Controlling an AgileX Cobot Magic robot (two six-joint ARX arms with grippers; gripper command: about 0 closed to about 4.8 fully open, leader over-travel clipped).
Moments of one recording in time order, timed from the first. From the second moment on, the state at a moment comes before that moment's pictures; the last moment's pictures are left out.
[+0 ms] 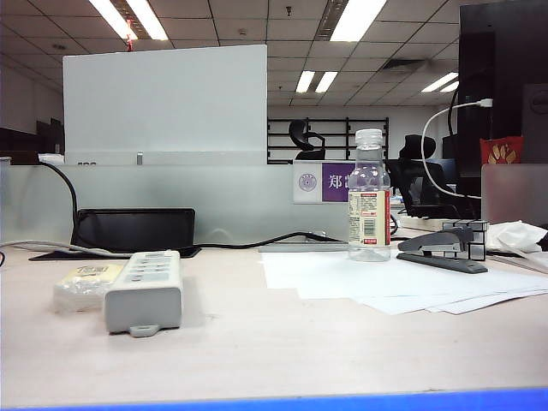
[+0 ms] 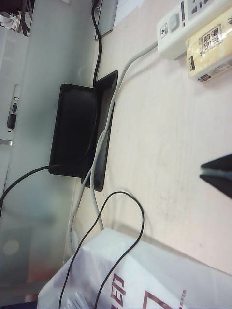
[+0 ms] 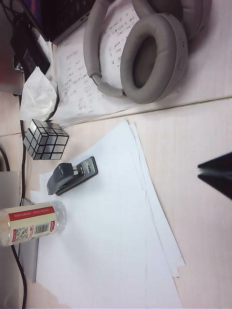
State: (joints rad) left arm 0.10 0.00 0.01 -0.06 0.05 -0.11; right arm 0.30 0.02 0.35 -0.65 0.27 0.08
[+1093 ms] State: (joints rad) left arm 0.10 0.00 0.01 -0.06 0.05 -0.11; right arm 0.30 0.01 0.21 -0.26 0.26 0.21
